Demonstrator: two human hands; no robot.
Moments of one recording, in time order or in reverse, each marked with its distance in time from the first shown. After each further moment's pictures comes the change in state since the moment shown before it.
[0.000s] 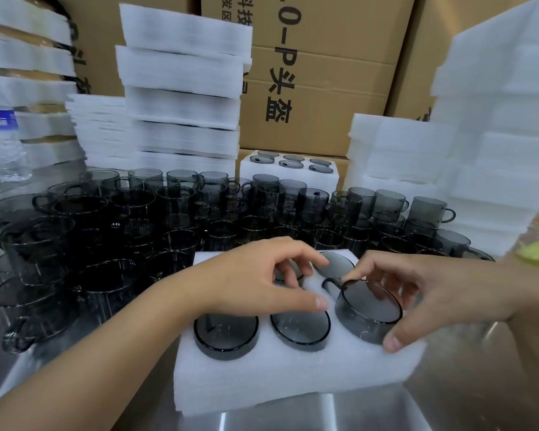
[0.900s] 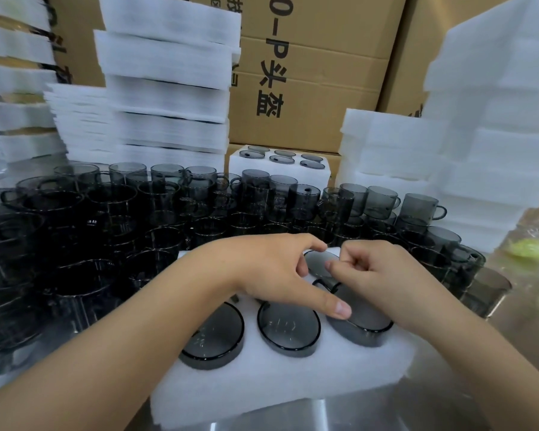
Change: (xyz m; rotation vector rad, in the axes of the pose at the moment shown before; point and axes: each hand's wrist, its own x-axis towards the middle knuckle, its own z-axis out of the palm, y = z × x) left_hand 0.037 0.016 0.002 0.201 -0.154 -0.211; right_hand 0.037 -0.010 0.040 -0.066 0.707 0.119
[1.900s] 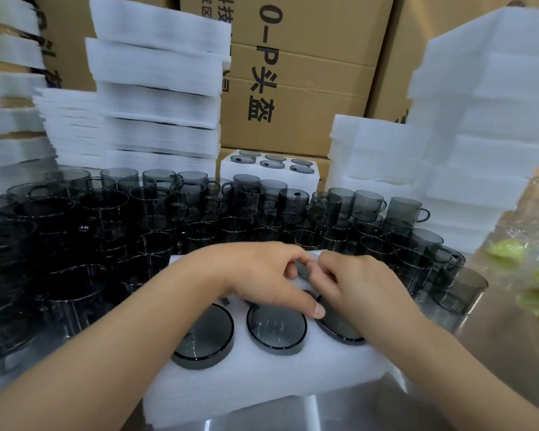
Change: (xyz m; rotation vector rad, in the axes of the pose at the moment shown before) left_hand 0.002 0.002 0.002 -0.043 -0.046 0.029; right_hand -0.005 -0.006 0.017 -0.414 0.122 -0.132
